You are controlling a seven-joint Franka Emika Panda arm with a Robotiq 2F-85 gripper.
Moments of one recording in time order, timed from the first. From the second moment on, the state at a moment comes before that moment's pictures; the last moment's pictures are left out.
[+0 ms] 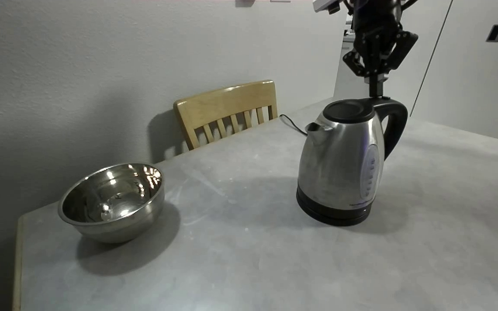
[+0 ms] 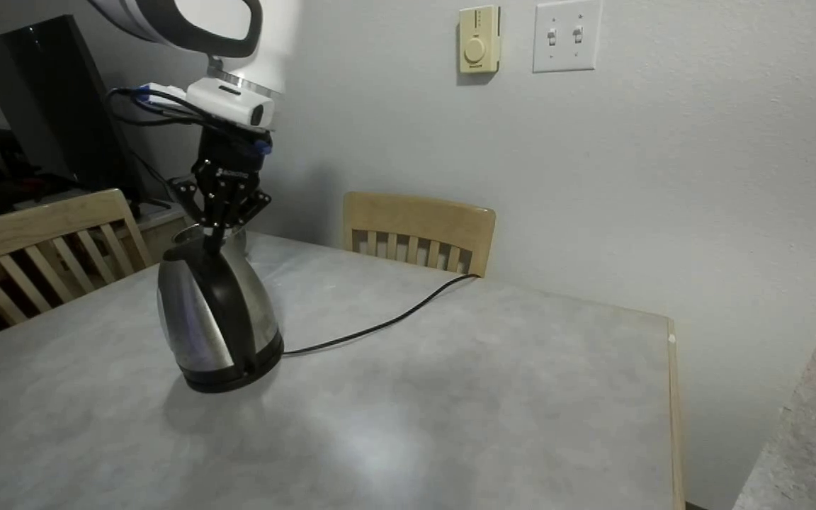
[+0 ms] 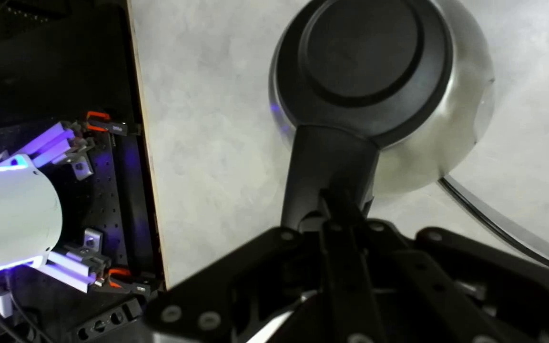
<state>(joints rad) -0.01 0.37 -0.08 -1.70 0.26 1.69 1.55</state>
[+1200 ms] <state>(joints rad) 0.02 0.34 -0.08 -1.77 0.17 1.89 1.58</state>
